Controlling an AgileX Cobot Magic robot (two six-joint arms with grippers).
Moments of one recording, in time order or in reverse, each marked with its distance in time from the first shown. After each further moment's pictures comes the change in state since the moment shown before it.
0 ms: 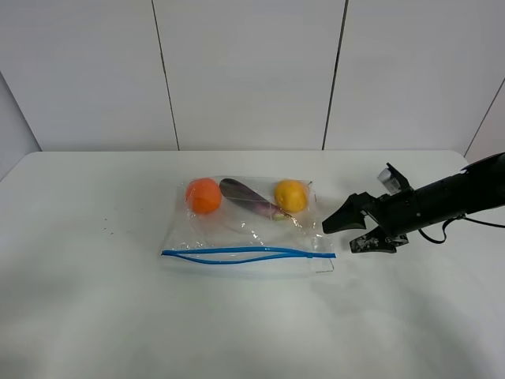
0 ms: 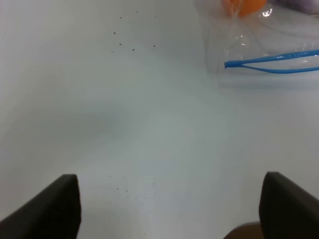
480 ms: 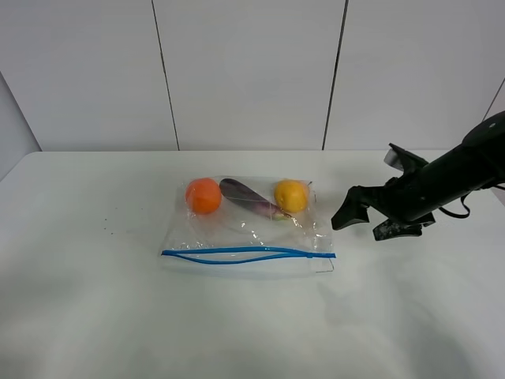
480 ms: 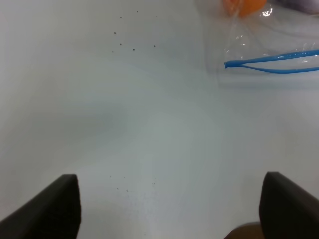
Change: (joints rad) left arm 0.000 0.000 0.000 0.000 0.000 0.000; right arm 0.116 -0.211 0.010 -0.342 -0.226 0.387
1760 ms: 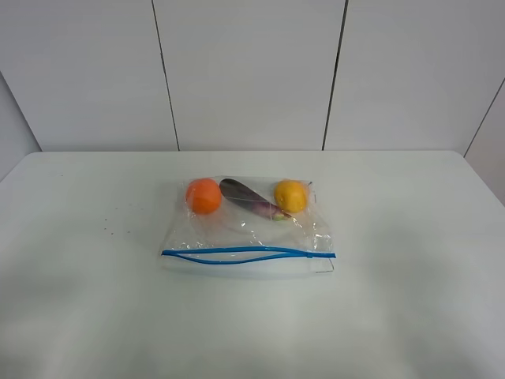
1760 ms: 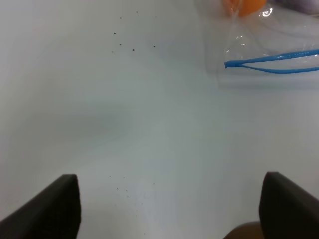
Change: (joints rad) left arm 0.000 0.000 0.000 0.000 0.000 0.000; right arm 0.000 -1.635 0.408 -0.827 0.310 0.630
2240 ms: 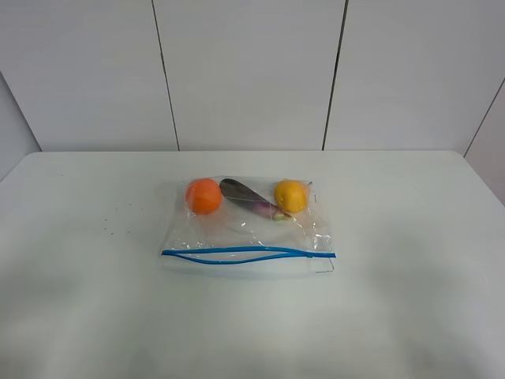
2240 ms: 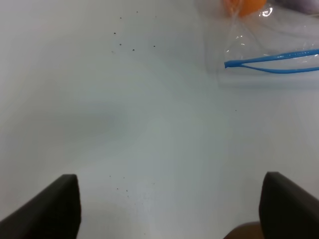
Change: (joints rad) left arm 0.000 0.000 0.000 0.000 0.000 0.000; right arm 0.000 -0.166 0.066 0.003 -0.002 0.000
